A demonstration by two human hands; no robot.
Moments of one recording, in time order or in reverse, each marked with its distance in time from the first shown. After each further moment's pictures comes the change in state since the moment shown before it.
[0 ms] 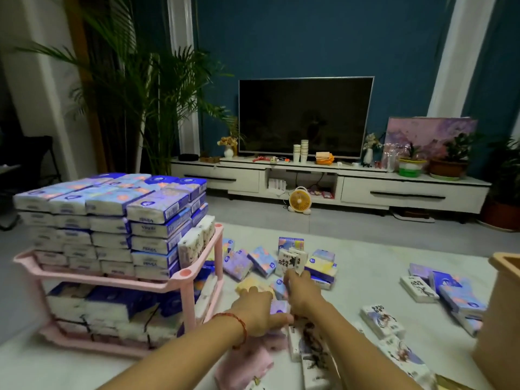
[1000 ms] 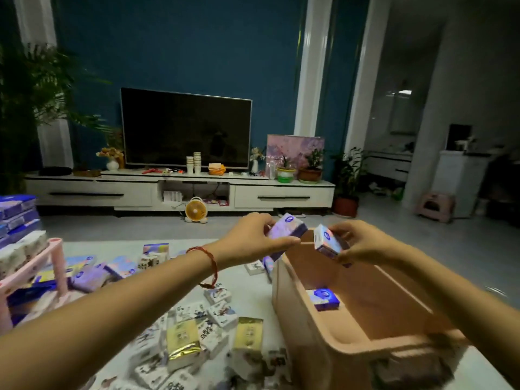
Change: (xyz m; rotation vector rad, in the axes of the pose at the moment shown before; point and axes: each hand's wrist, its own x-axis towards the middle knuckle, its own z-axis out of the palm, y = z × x) left_hand -0.098 0.295 -0.085 -0.410 0.230 0.616; right_hand -0.302 0.209 -0.276 0.072 0.219 0.183
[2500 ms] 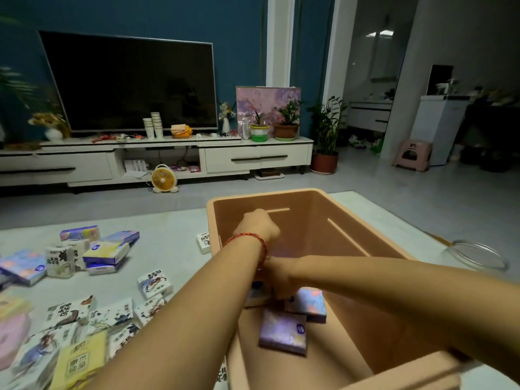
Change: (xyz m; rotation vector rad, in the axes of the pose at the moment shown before) left_hand 0.132 0.004 0.139 0.090 -0.140 -0.500; right_hand 0.106 0.088 0.146 -0.613 -0.574 -0.357
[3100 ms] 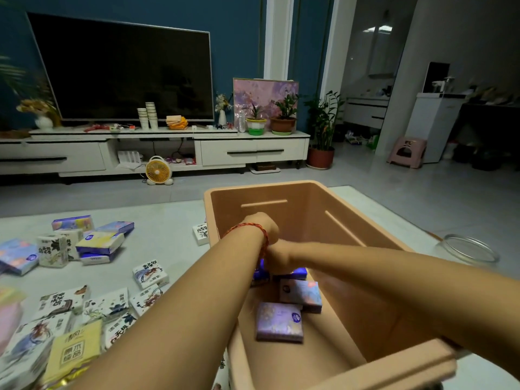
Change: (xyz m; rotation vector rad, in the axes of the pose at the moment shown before) left_hand -0.005 -0.001 0.001 0.108 -0.231 -0.037; right_hand -0.007 0.003 -0.011 0.374 0.099 0.207
